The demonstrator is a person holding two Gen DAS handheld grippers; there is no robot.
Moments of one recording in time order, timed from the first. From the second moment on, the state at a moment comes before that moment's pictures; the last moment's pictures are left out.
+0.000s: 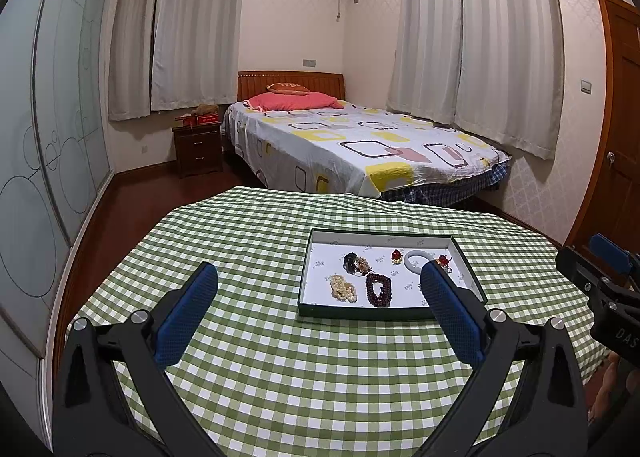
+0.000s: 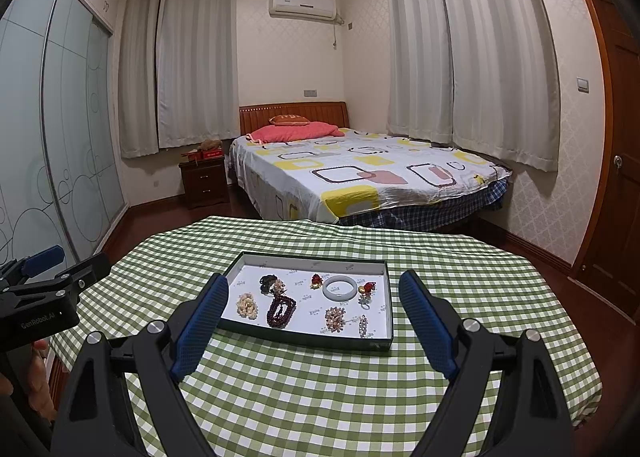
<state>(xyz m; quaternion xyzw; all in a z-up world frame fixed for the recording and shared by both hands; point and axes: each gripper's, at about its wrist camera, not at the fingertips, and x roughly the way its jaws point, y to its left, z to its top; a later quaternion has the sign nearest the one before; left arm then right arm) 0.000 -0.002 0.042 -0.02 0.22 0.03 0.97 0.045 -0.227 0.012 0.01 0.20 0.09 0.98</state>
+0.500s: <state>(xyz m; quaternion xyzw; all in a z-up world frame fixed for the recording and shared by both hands) 0.001 -0.001 0.040 -0.02 0.22 0.03 0.97 0.045 -0.226 0.011 0.01 0.20 0.09 0.98</state>
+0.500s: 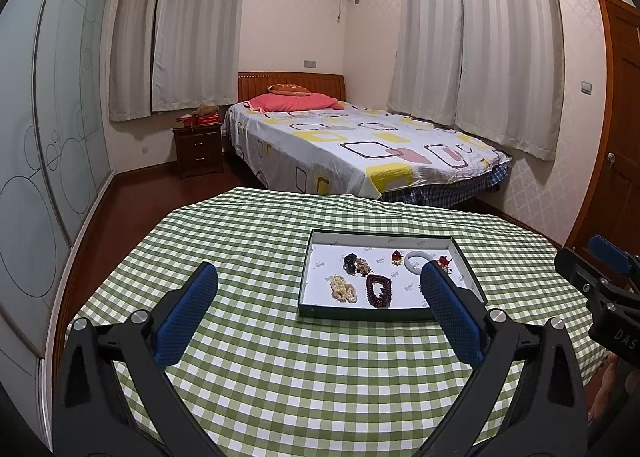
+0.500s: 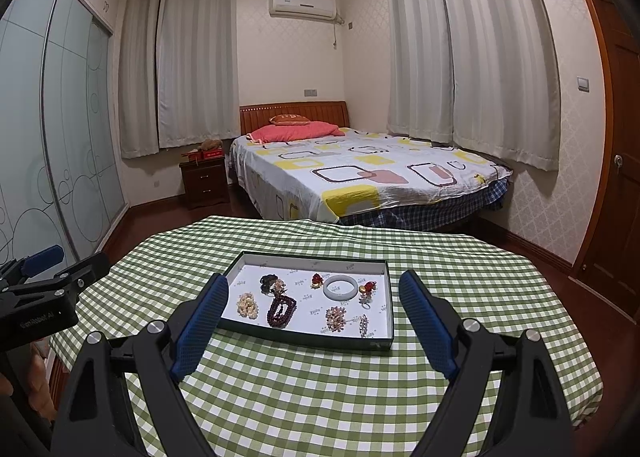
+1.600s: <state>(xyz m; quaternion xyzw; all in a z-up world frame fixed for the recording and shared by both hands) 0.047 0.006 -0.012 -0.01 0.27 0.05 0.96 0.076 -0.236 -0.015 0.02 0.24 0.09 0.97</state>
